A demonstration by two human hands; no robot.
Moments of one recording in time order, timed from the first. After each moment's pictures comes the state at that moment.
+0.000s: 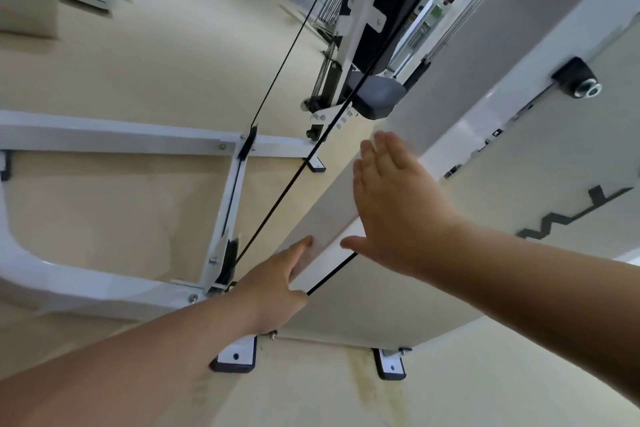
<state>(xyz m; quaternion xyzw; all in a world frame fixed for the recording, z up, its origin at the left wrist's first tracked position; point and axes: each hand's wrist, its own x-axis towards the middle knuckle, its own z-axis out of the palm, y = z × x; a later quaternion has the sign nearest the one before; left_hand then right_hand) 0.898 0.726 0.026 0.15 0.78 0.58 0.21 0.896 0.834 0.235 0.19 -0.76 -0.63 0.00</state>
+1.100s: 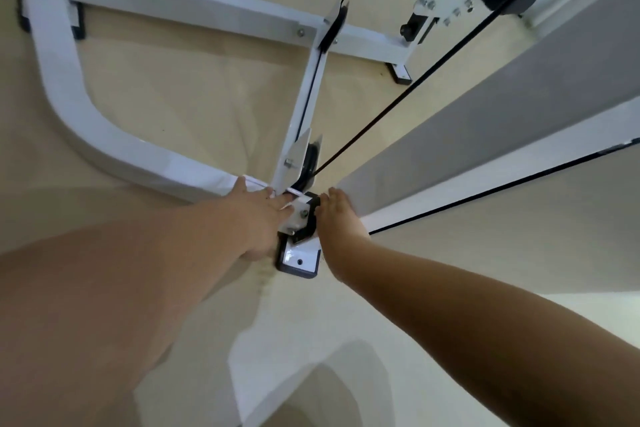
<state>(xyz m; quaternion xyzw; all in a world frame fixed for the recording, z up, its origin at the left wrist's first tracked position) 0.876 0.660 -0.101 0.24 0.91 -0.04 0.33 0.866 0.809 -0.077 0.30 -0.69 -0.62 -0.21</state>
